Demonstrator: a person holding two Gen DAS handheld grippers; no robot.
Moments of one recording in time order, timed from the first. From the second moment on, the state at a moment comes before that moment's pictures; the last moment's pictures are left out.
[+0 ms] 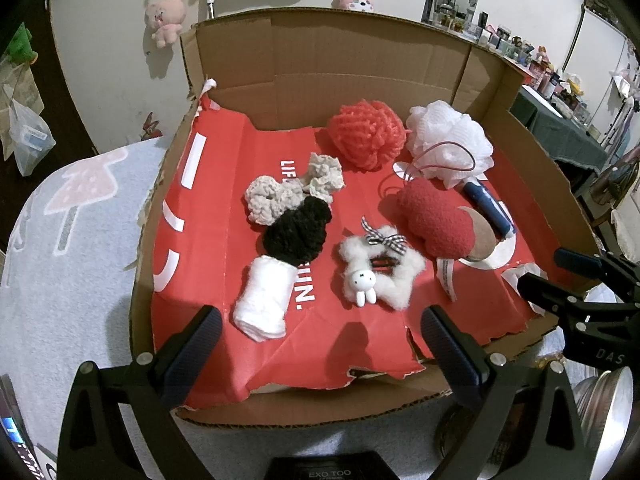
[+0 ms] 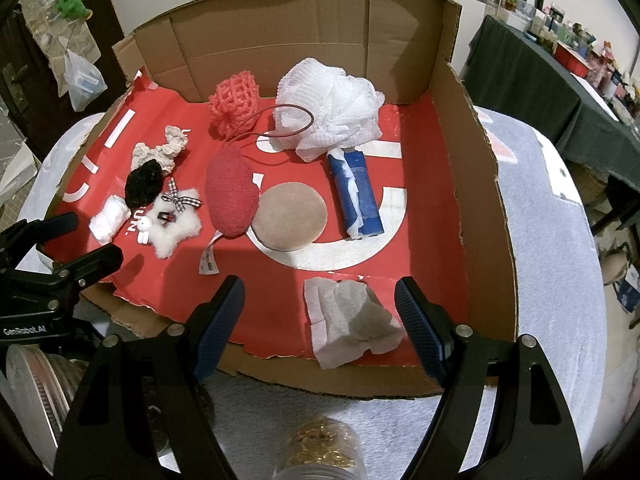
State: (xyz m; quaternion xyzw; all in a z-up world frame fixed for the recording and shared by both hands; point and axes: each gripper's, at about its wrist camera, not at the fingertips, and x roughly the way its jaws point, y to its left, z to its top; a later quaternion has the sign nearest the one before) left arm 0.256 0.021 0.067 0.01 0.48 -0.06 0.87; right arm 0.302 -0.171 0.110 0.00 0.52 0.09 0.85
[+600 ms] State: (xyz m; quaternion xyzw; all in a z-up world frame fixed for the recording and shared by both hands) left arm 0.255 0.020 0.066 0.01 0.48 -0.07 0.87; right arm 0.301 -0.170 0.111 -0.01 0.51 0.09 0.85
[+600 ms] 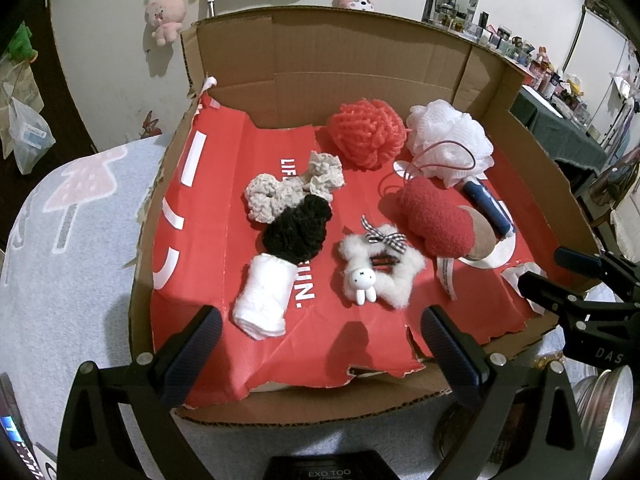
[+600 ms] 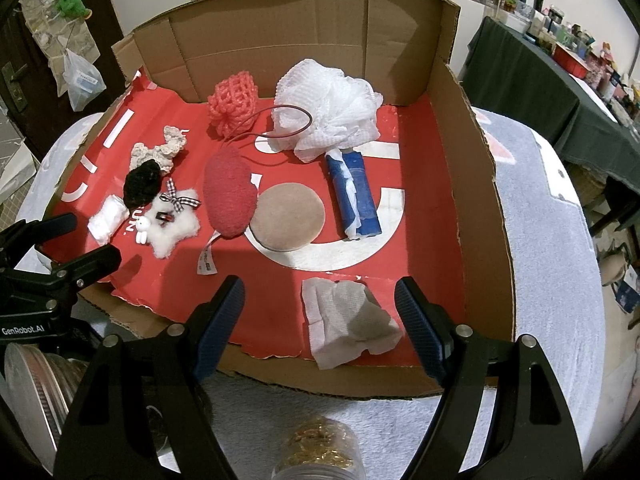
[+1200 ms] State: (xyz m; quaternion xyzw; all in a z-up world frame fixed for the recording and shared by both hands) left arm 0.243 0.030 0.087 -0.02 0.45 -0.06 0.89; right arm 0.291 -0.168 0.130 -0.03 0.48 0.08 0.87
